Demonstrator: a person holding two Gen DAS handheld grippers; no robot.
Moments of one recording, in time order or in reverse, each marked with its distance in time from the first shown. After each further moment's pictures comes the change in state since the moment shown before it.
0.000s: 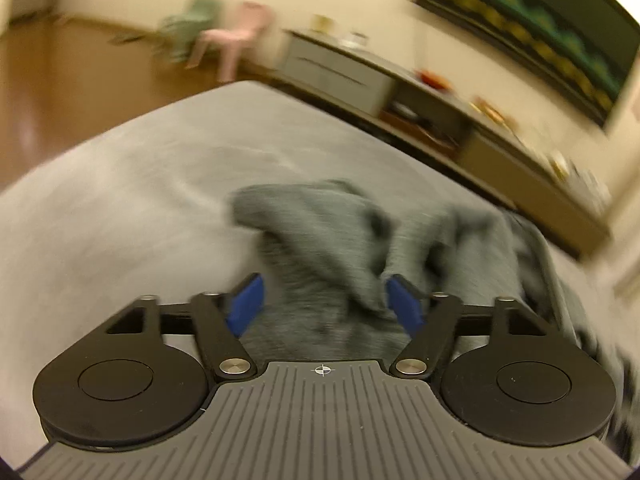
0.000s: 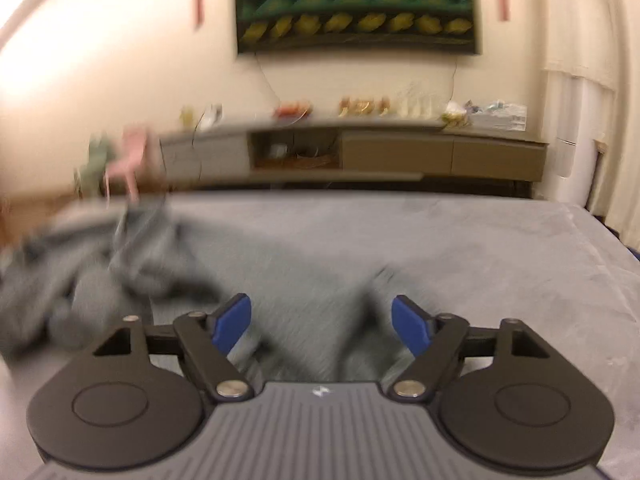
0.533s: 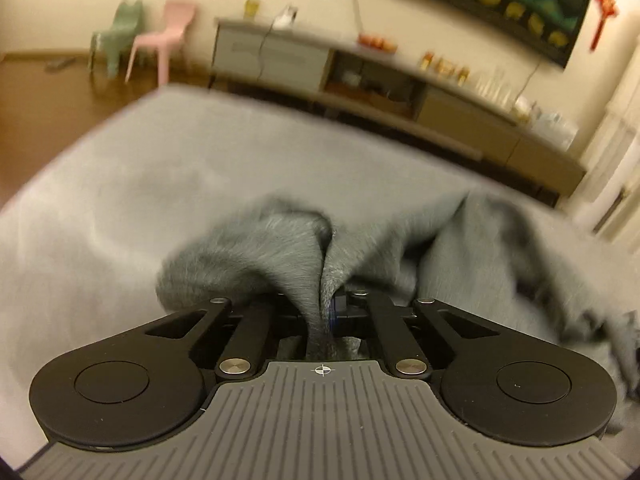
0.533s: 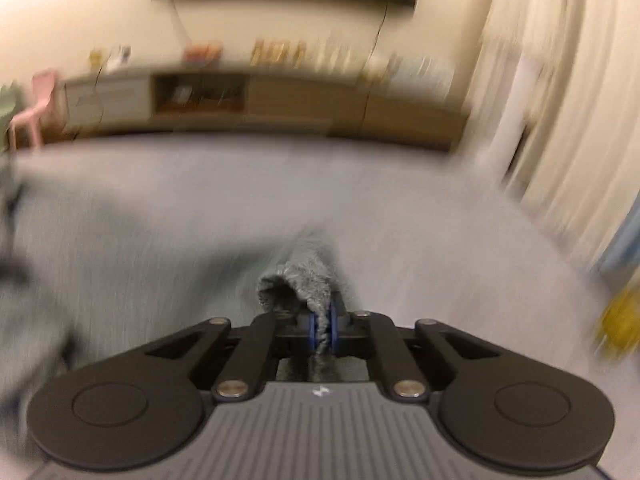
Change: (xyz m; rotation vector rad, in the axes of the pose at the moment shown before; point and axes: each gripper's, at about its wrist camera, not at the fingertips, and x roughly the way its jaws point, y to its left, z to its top) left arm 0.037 -0.045 0.050 0.220 -0.033 -0.100; right arm 0.066 -0.074 0.047 -0.012 0.084 -0.298
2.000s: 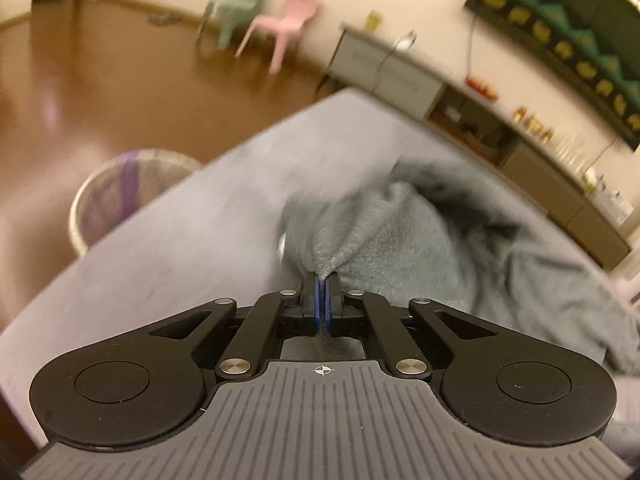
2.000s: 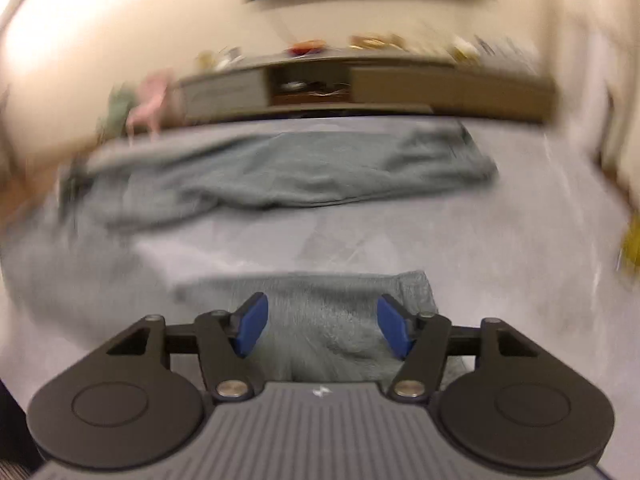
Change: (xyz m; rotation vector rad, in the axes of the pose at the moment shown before) left arm -0.124 0.182 -0.091 -0.299 0.079 0.208; right arm -0.131 -0.062 -0.071 0.090 0.131 0.445
